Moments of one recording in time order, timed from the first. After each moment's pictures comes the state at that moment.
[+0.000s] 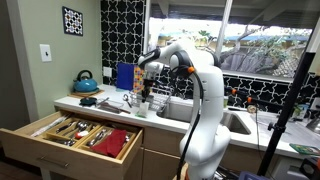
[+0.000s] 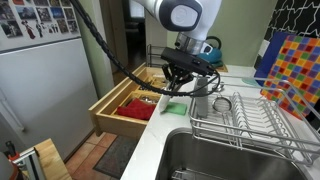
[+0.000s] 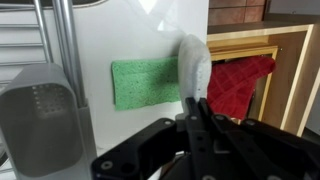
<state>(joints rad) -0.25 0.17 -0.19 -1.77 0.28 1.79 -0.93</state>
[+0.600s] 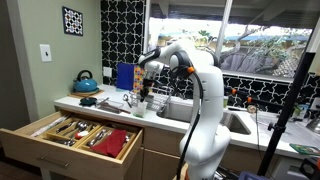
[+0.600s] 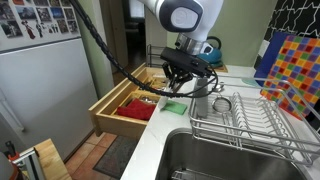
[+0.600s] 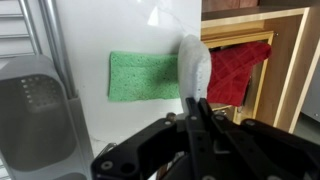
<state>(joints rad) -0.26 0.18 -0.19 -1.76 0.34 1.80 -0.92</state>
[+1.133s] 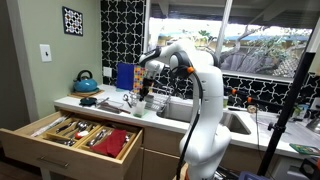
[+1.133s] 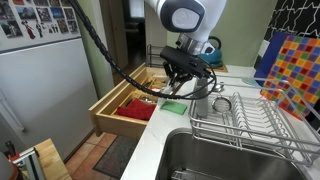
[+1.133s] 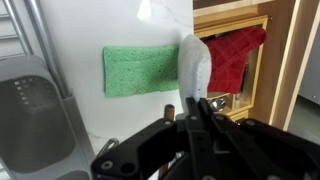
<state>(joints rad) -0.27 0.18 -0.19 -1.75 0.39 1.79 -0.88</state>
